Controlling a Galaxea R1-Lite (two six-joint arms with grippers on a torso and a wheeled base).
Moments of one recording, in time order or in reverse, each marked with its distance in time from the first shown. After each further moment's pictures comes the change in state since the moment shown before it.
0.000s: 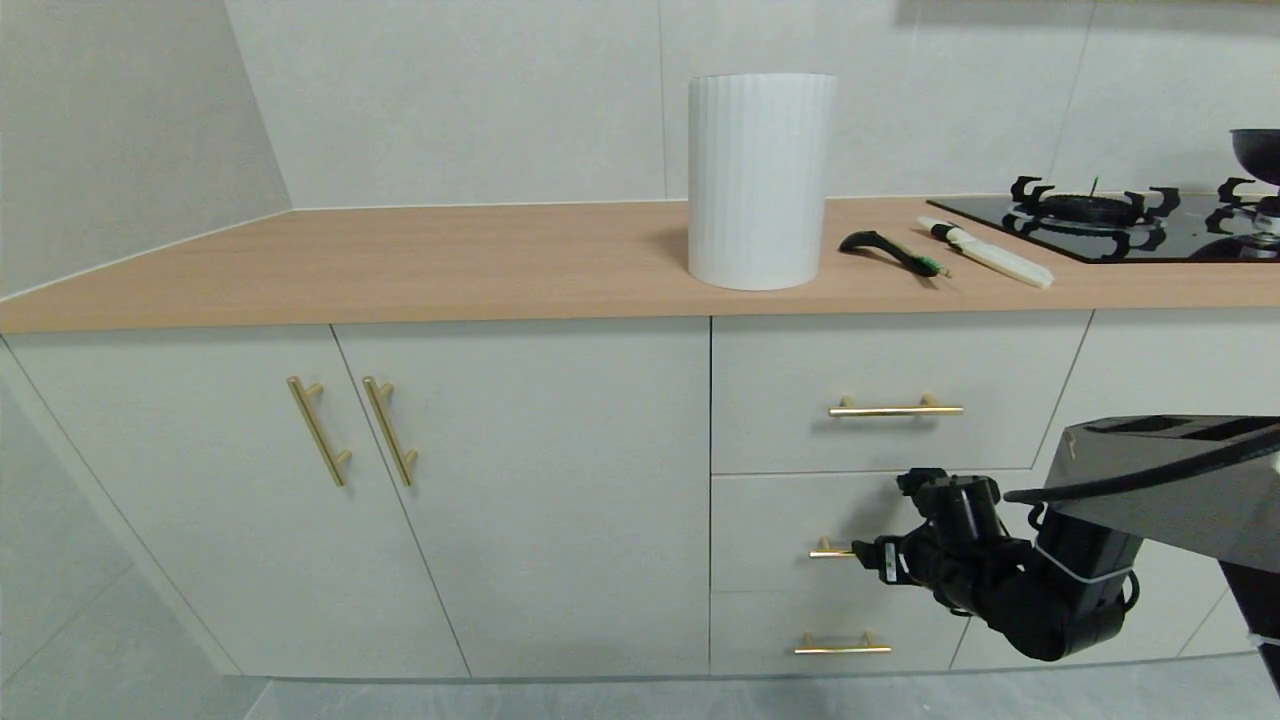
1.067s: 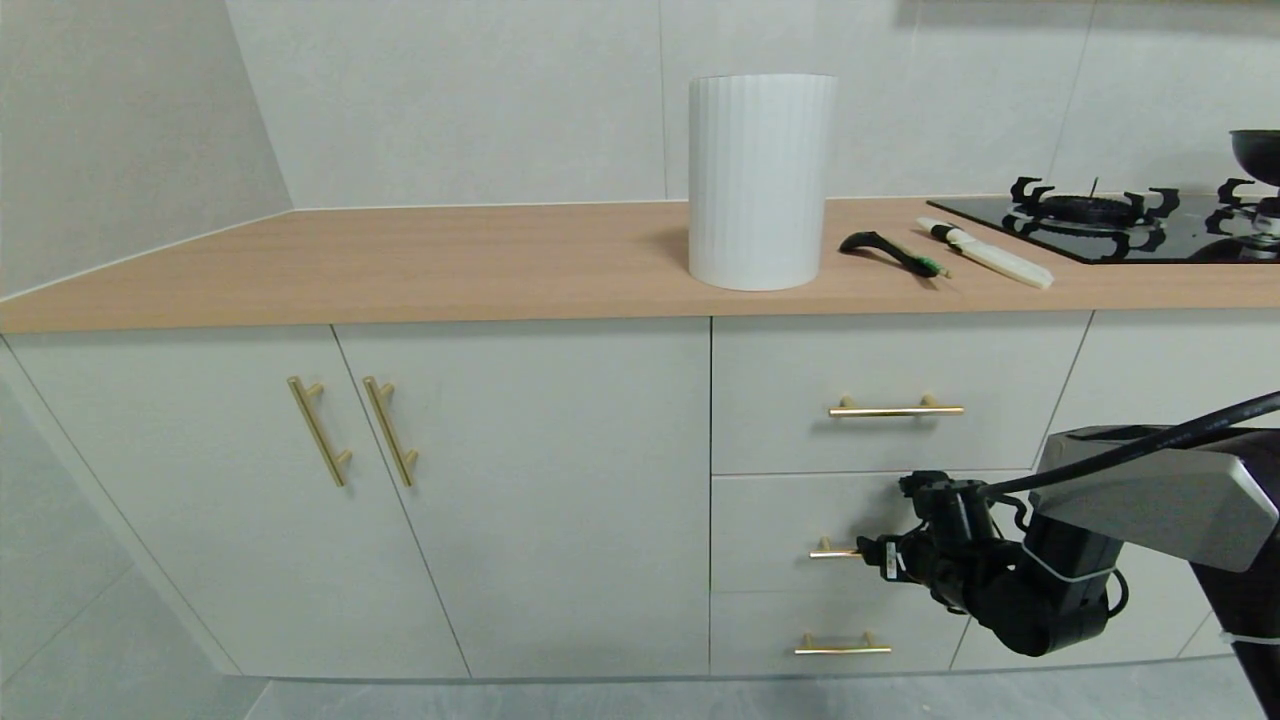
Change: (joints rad) left arm 0.000 0.000 0.000 0.000 0.000 0.000; right arm -0.021 0.079 -0.058 0.003 -0.031 0.002
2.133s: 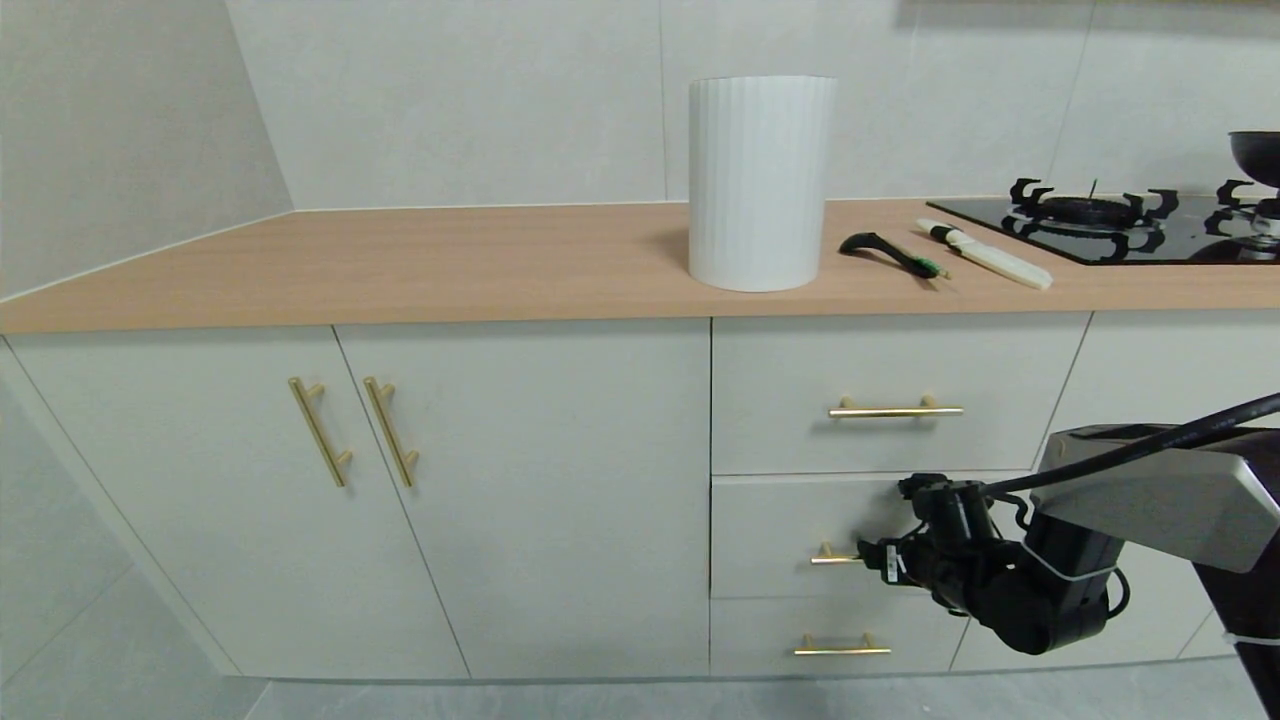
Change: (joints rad) left arm 0.000 0.000 0.000 0.000 0.000 0.000; right arm 0.000 0.000 0.002 0.041 0.000 -0.003
